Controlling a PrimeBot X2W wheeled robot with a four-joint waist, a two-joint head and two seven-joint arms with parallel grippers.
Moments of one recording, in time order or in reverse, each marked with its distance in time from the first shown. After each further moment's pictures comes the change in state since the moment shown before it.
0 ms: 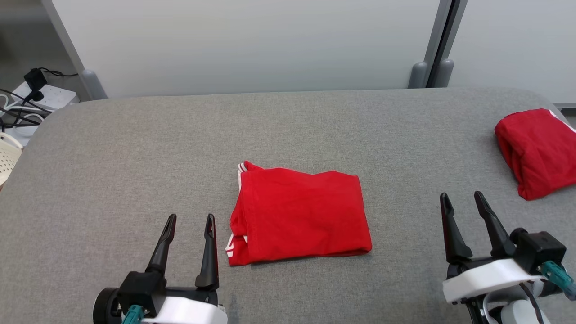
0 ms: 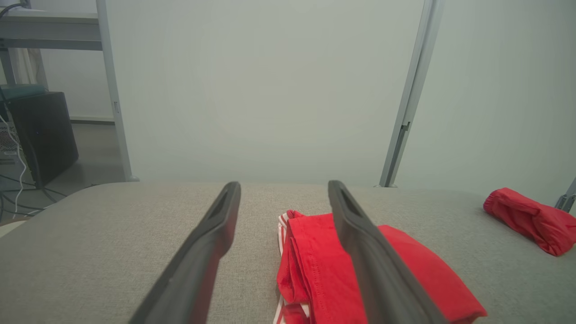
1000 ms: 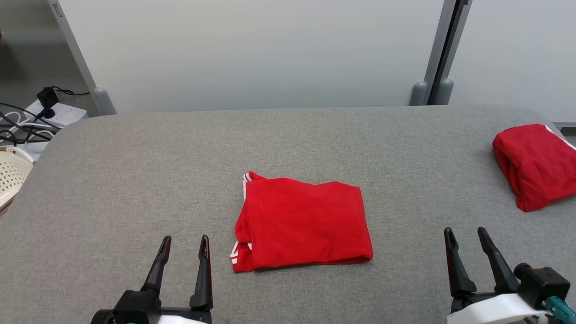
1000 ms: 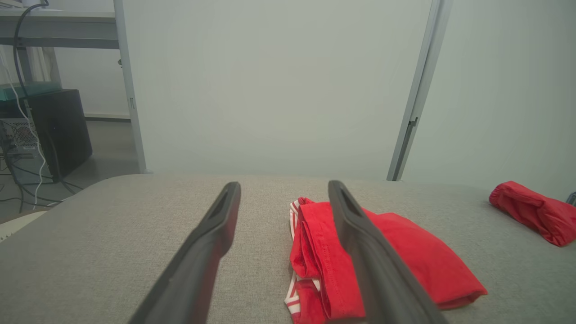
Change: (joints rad) left arm 0.077 0.000 0.035 0.005 0.010 -0.024 0.000; right arm 0.162 0.011 -0.025 -0.077 0.009 0.000 0.000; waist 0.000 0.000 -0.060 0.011
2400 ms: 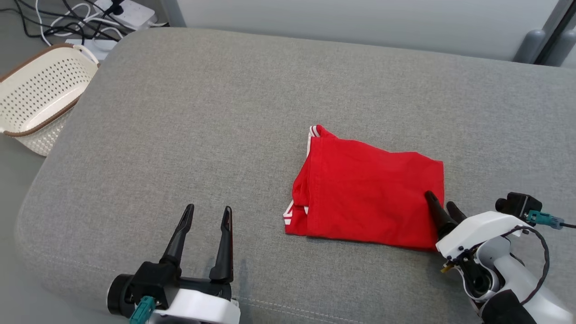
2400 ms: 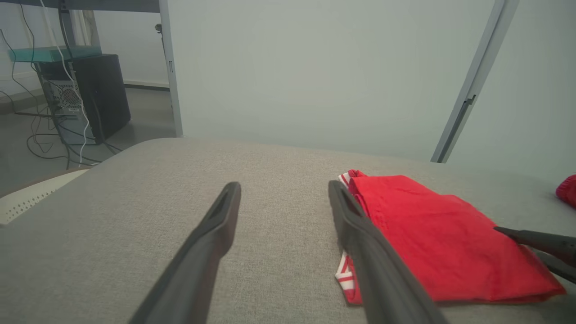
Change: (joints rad) left arm -0.109 0.000 -0.081 -0.002 -0.024 -0.003 0.000; right arm -0.540 -0.132 0.400 0.687 0.811 0.000 0.126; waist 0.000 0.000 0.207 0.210
